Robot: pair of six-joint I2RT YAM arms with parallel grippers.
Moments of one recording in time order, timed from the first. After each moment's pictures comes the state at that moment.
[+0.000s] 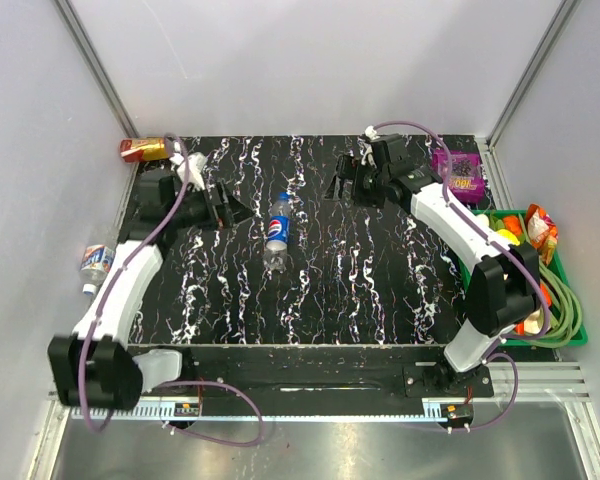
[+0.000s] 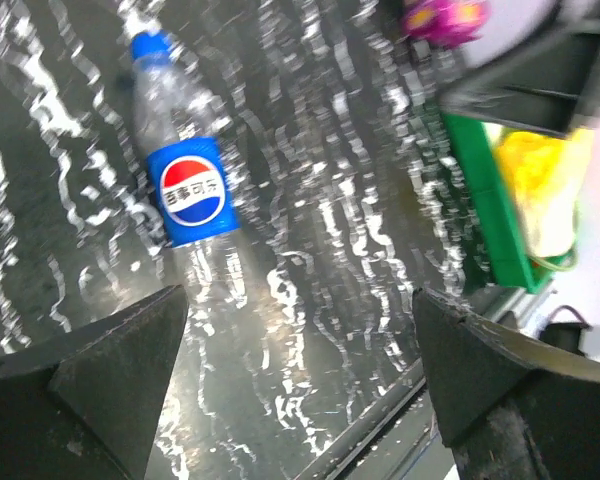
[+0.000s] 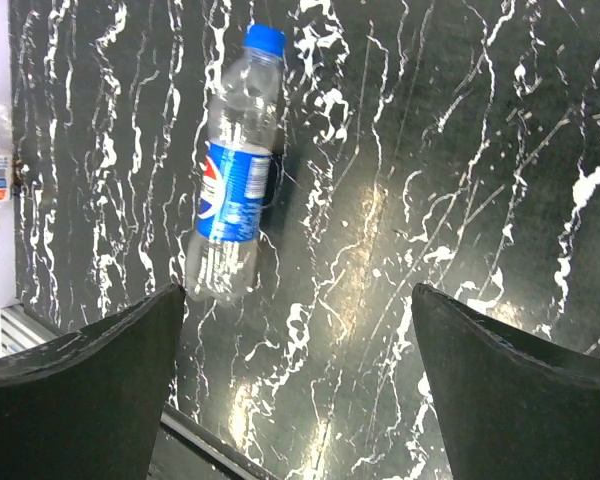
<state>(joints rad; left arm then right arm) -0.06 1.11 0.97 -0.31 0.70 -0.39 0.42 1.68 1.46 -0.47 -0.26 0.51</state>
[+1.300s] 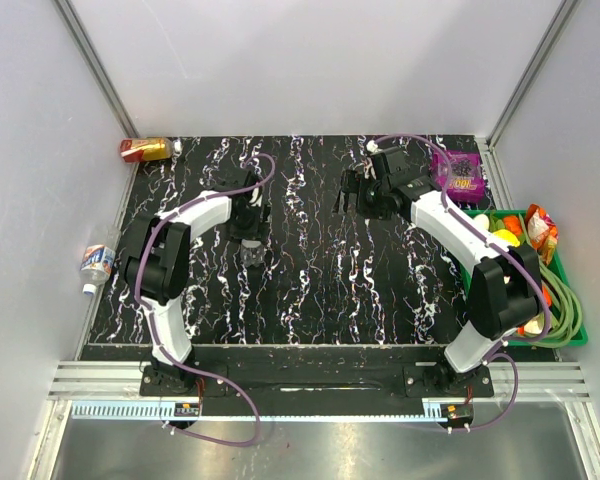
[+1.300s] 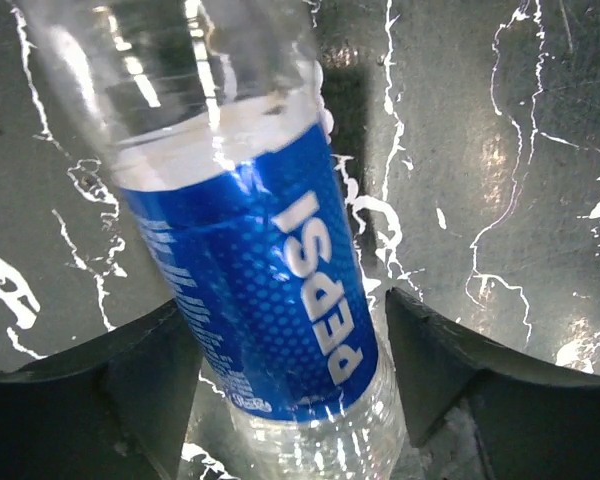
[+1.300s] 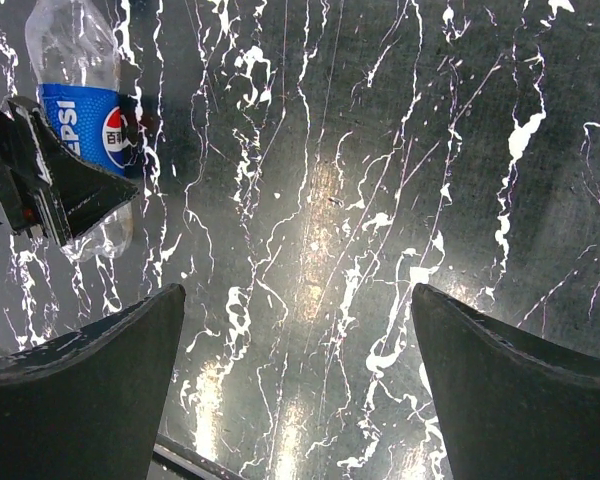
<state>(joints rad) -0.33 1.90 1.31 -0.62 0.05 -0.22 0.42 1.65 1.35 -0.50 -0.17 0.46</state>
